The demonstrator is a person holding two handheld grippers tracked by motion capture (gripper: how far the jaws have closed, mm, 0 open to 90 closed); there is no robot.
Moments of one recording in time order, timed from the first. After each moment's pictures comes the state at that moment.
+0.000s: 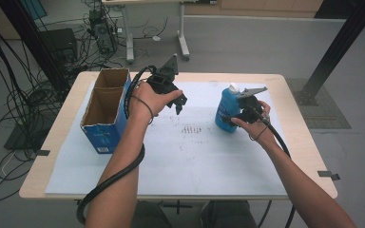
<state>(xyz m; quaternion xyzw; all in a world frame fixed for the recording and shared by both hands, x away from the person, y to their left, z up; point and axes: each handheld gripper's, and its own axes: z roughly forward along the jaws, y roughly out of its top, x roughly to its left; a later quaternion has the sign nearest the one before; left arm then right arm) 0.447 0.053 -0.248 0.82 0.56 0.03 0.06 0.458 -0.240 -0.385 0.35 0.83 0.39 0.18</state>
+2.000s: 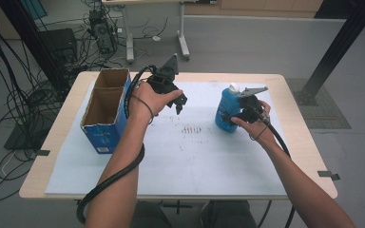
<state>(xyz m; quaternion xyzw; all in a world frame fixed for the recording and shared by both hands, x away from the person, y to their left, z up) 0.447 0.052 -0.247 0.82 0.56 0.03 0.07 0.459 -0.240 -0.384 0.35 0.83 0.39 0.18</state>
